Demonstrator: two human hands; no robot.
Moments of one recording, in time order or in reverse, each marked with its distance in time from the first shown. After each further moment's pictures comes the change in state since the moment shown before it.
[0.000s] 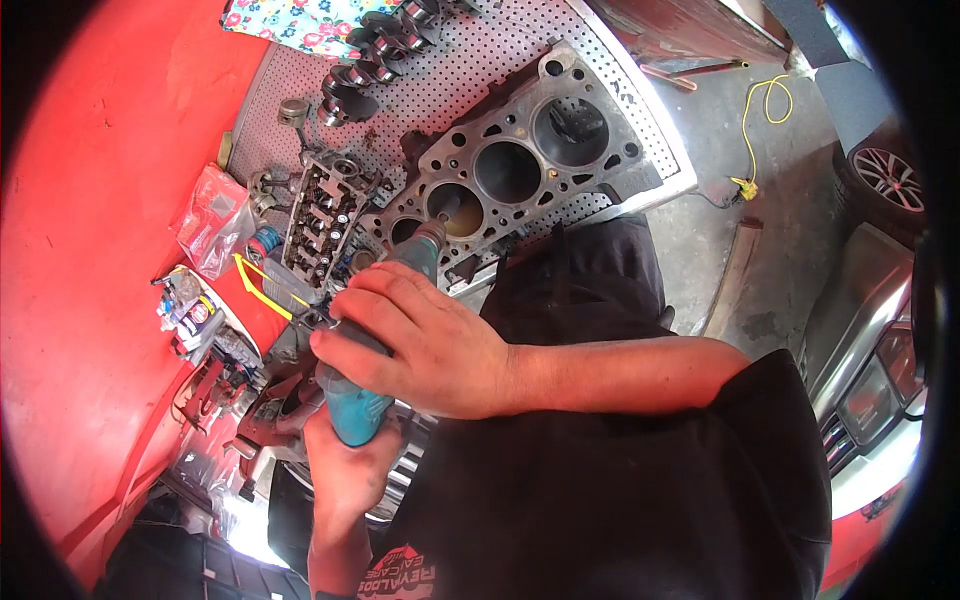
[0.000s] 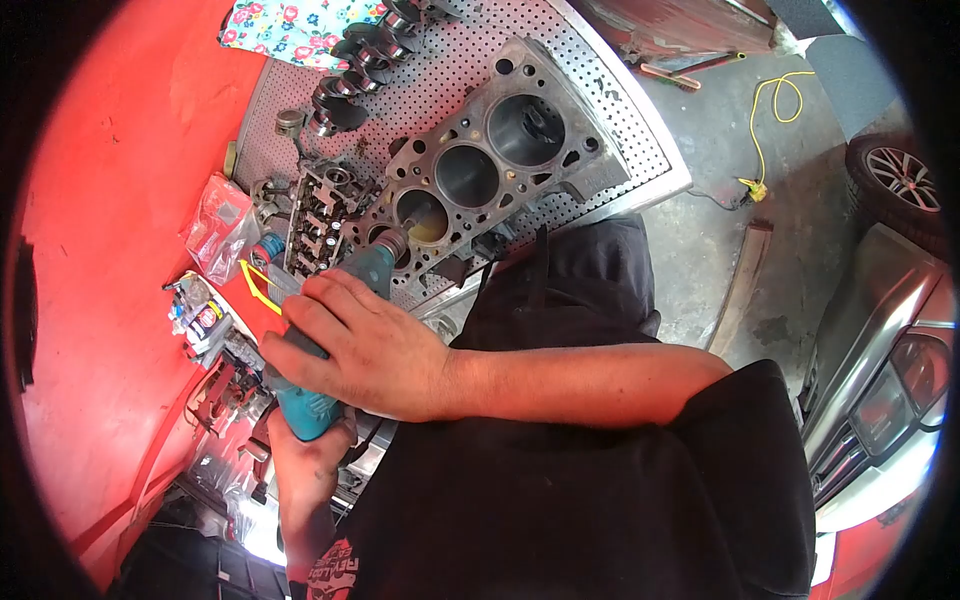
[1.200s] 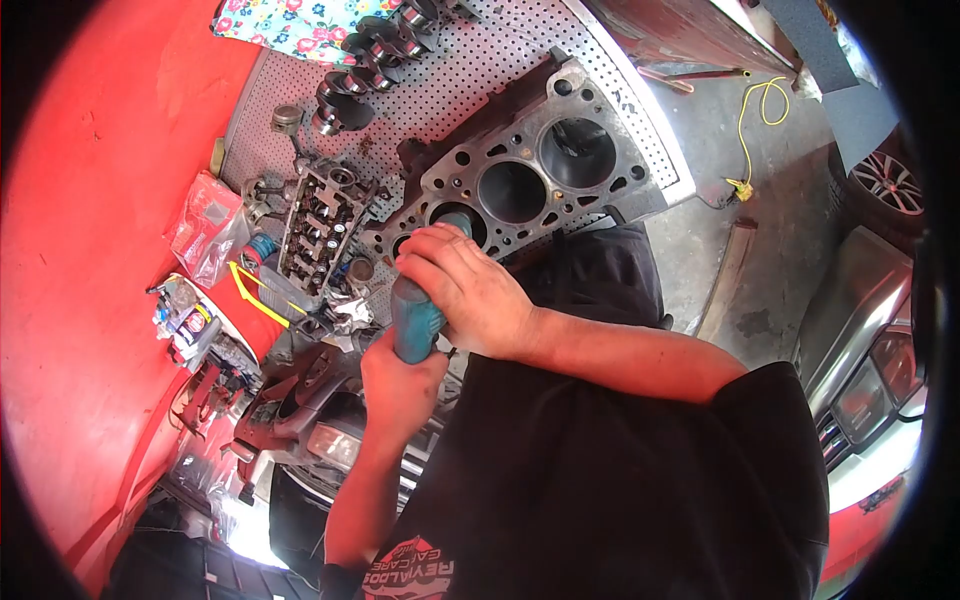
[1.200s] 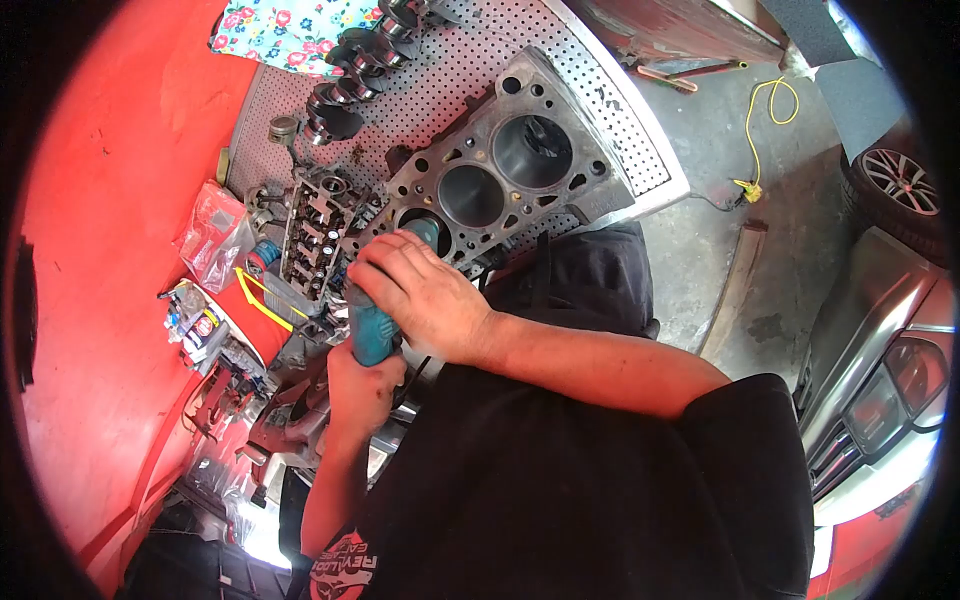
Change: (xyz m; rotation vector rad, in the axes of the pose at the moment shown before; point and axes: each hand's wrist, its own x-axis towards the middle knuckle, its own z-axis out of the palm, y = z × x) left_hand 0.089 -0.022 0.058 0.086 -0.071 0.046; right_hand -0.035 0.075 0.000 -0.043 -0.128 0.189
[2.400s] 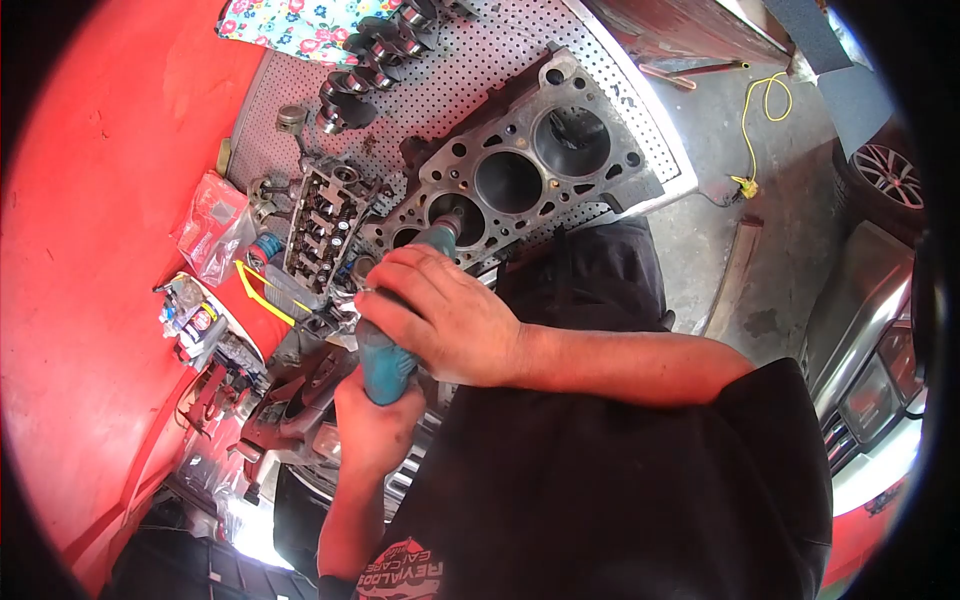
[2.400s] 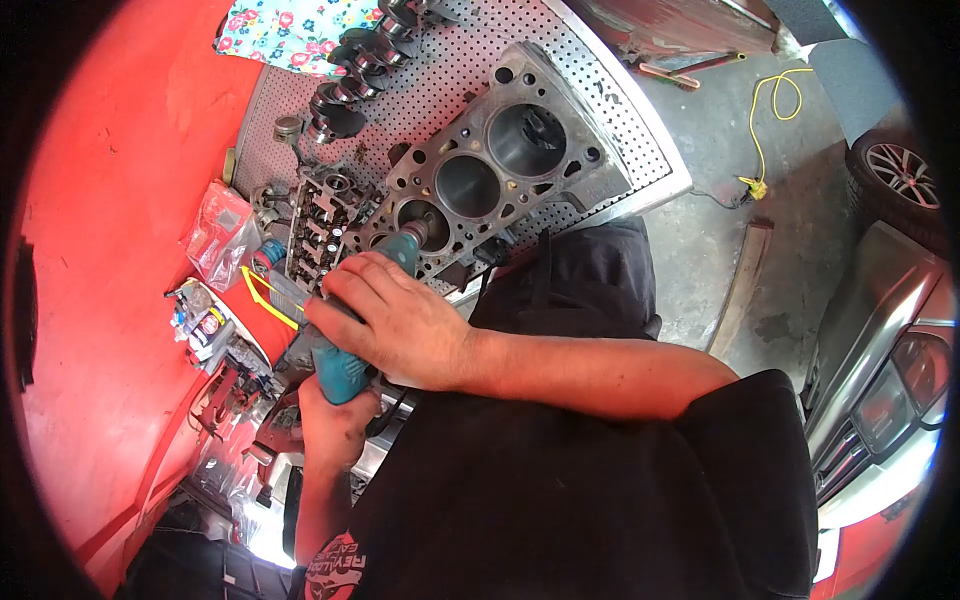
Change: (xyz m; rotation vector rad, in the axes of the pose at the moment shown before) left_hand -0.049 0.010 -0.030 -0.076 0.012 -0.052; right_hand 0.010 -0.040 -0.002 -0.025 0.055 -0.112
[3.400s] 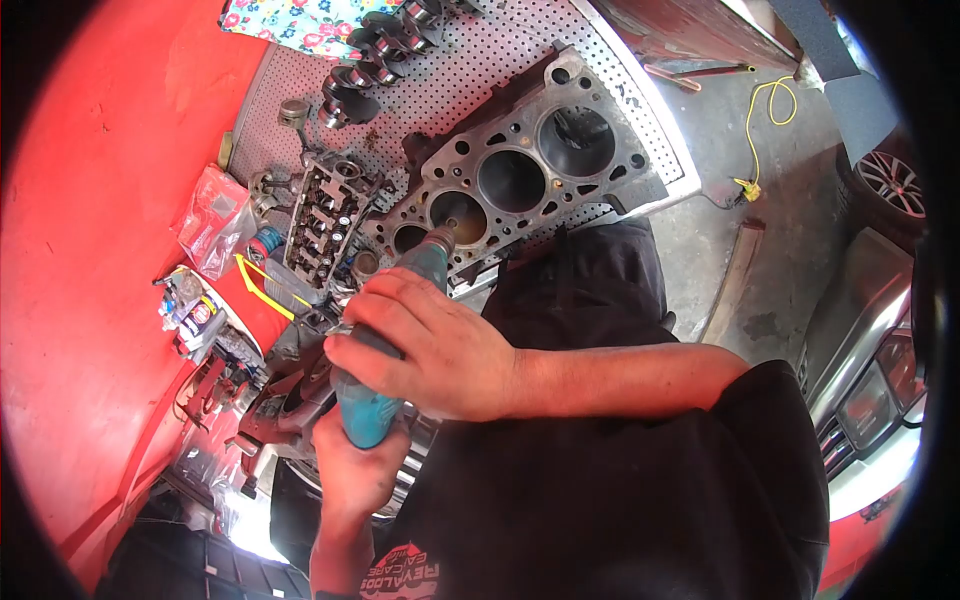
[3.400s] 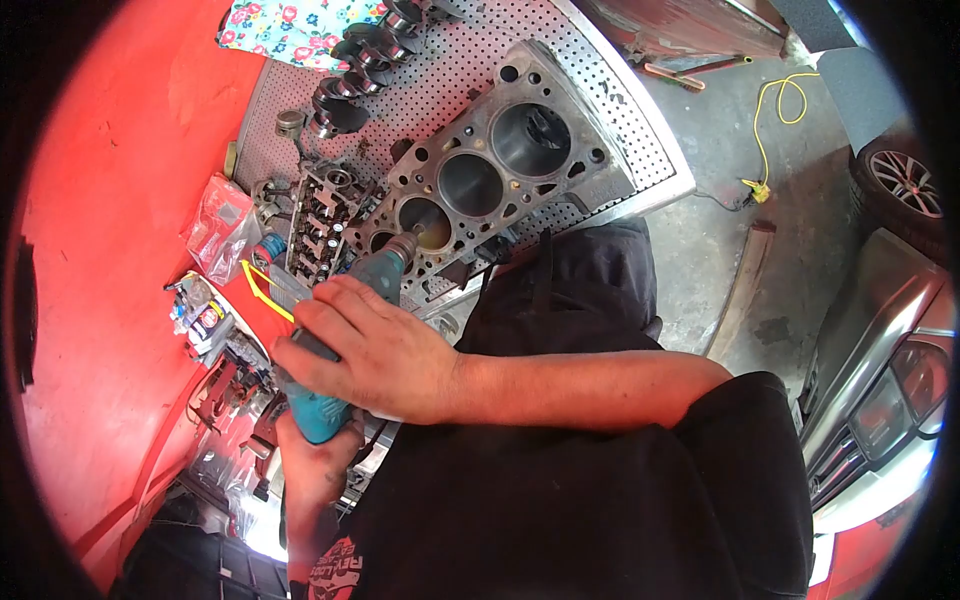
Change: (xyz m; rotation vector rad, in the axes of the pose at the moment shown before) left_hand -0.037 0.012 -0.019 0.043 0.060 0.013; right_hand 0.012 -0.030 -0.004 0.087 0.037 -0.044
